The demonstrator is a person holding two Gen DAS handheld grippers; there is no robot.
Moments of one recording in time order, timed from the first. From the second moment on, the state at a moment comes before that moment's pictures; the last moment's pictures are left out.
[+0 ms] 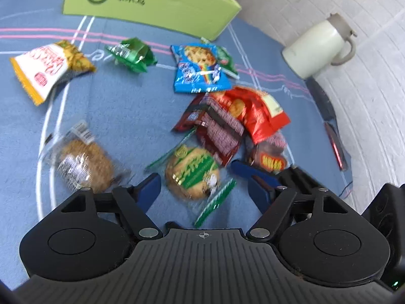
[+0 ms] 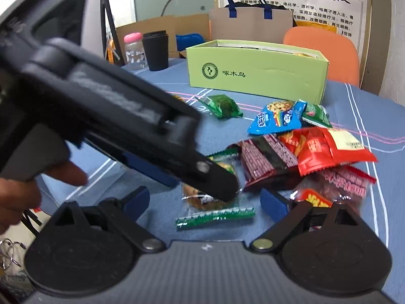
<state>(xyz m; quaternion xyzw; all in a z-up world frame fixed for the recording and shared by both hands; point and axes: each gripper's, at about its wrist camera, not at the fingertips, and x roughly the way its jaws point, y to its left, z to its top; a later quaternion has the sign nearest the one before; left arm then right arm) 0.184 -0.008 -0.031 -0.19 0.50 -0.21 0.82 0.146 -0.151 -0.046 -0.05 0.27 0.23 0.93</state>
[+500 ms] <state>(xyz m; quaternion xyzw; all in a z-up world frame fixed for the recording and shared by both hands) 0.177 0.011 0.003 -0.18 0.45 -0.20 0.85 0.131 -0.160 -0.024 -0.01 0.24 0.24 0.94</state>
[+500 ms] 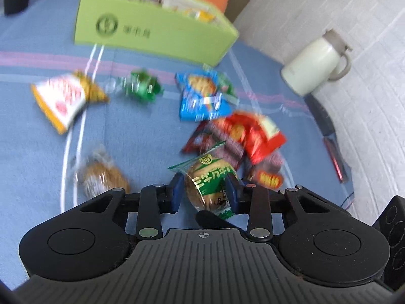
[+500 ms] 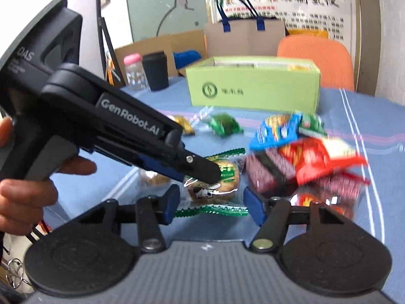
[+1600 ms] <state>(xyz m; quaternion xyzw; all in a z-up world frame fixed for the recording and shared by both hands) 0.390 0.037 0.080 -0.14 0.30 -0.14 0.94 0.393 -0.177 0.066 -0.04 0.18 0.21 0.96</state>
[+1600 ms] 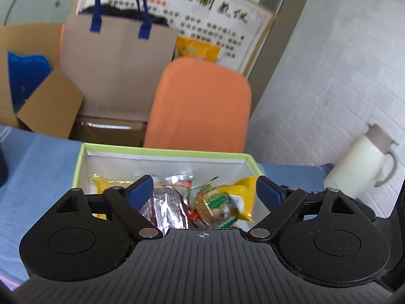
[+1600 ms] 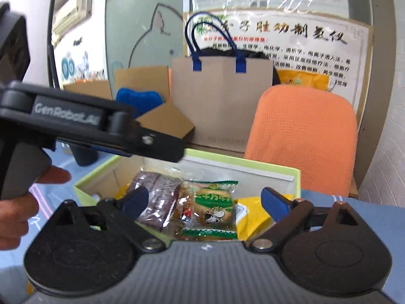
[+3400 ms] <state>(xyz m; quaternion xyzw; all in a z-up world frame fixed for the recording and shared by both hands) 0.154 0.075 -0.036 -0.19 0.41 -0.11 0.88 0.180 -0.069 -0.048 -0.08 0.26 0.31 0.91</state>
